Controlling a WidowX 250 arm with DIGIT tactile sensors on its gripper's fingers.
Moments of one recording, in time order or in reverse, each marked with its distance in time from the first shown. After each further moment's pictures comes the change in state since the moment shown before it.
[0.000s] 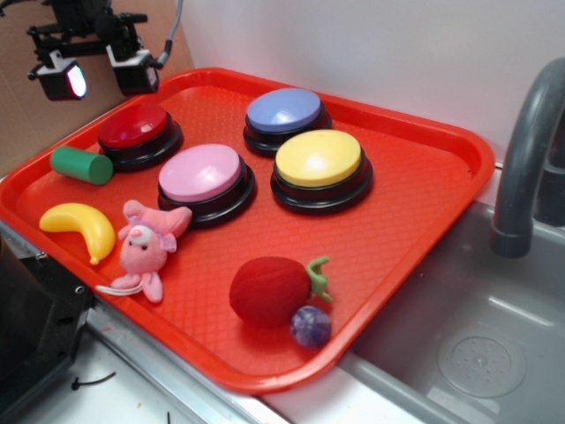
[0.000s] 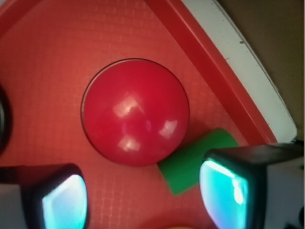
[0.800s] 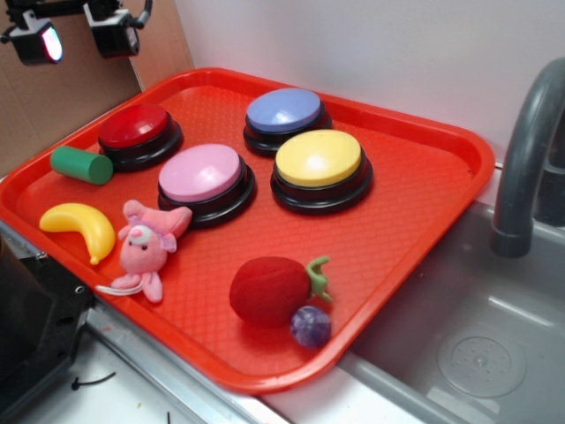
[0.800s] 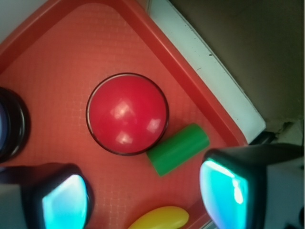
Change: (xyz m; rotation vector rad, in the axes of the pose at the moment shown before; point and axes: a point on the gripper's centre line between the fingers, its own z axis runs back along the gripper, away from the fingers) arm -0.004 0.002 0.033 0.028 -0.017 0.023
